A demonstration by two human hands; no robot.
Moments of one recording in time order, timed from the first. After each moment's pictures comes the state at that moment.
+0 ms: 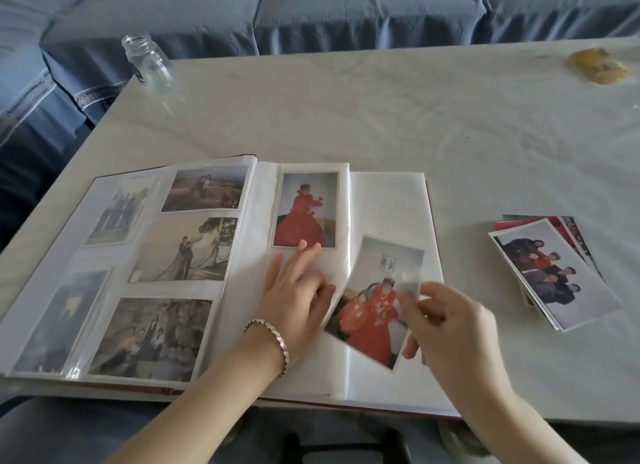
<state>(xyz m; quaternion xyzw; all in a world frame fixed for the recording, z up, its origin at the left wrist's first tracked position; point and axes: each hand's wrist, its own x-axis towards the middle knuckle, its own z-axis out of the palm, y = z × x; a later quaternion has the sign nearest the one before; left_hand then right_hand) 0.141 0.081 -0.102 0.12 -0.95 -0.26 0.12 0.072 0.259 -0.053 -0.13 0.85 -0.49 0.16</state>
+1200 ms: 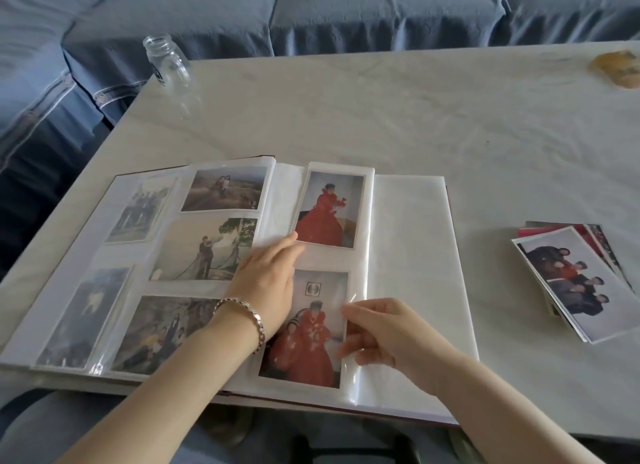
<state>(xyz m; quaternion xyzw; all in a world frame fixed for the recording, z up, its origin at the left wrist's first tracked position) 0.146 0.032 -0.078 0.16 -0.97 -0.15 0.08 0.076 0.201 -0.048 -0.04 0.63 -0.52 0.57</state>
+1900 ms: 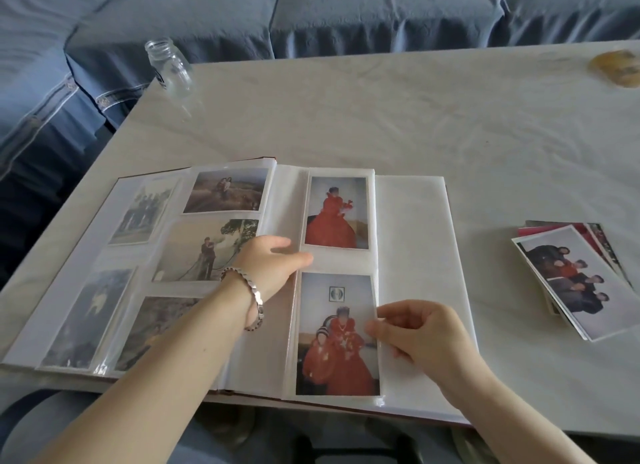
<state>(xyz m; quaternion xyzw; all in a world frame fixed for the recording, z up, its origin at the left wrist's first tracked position) 0.125 0.035 -0.041 0.43 -0.75 -0.50 0.02 0.074 0.229 -0.062 -0.05 0.78 -0.50 0.37</state>
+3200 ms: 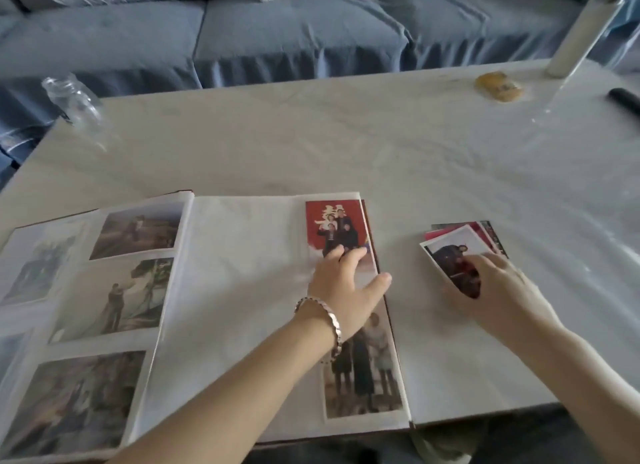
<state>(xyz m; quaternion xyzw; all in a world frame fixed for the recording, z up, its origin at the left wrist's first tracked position) 0.049 0.163 -0.043 0.18 -0.88 -0.42 -0.08 -0.035 0.353 -0.065 -0.12 0.98 -0.10 0.09</state>
